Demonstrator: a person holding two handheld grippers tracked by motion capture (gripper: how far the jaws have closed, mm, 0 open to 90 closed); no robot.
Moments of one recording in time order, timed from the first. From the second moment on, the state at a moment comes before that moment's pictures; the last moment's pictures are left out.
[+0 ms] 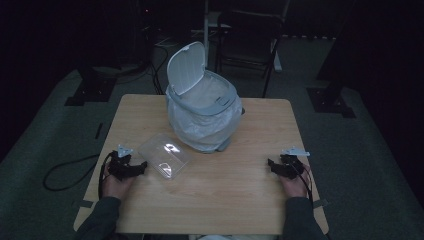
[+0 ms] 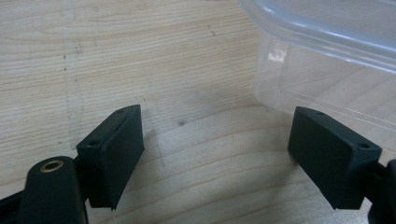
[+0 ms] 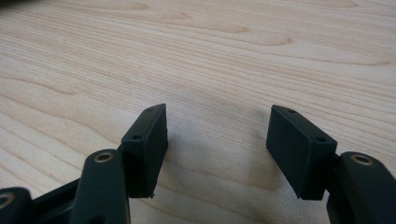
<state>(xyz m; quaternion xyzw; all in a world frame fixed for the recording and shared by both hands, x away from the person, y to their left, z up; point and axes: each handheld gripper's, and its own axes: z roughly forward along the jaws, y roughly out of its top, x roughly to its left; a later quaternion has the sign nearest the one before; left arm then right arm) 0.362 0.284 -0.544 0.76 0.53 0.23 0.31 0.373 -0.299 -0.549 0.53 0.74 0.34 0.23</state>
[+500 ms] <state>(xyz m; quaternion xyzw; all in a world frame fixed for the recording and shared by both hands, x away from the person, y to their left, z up) 0.340 0.282 -0.523 0.75 0.53 0.20 0.33 0.369 -0.298 -0.549 0.54 0.74 0.33 0.24</state>
